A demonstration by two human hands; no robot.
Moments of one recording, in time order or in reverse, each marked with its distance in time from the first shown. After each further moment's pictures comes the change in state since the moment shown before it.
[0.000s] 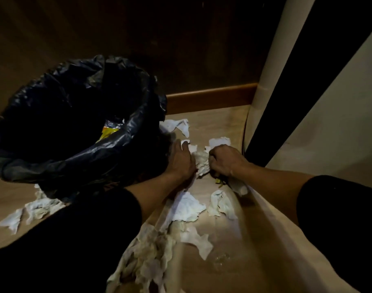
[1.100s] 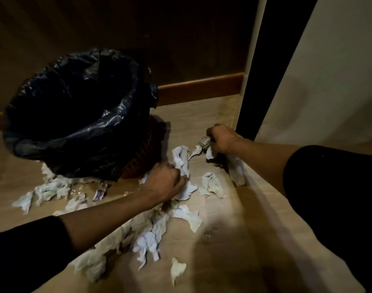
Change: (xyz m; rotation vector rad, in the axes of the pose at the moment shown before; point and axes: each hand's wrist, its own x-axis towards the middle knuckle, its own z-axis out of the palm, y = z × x) left_hand -0.121 -0.005 -0.028 0.400 -0.056 0.321; right_hand -0.026 -0.007 -0.046 -0.040 -0.065 0.091
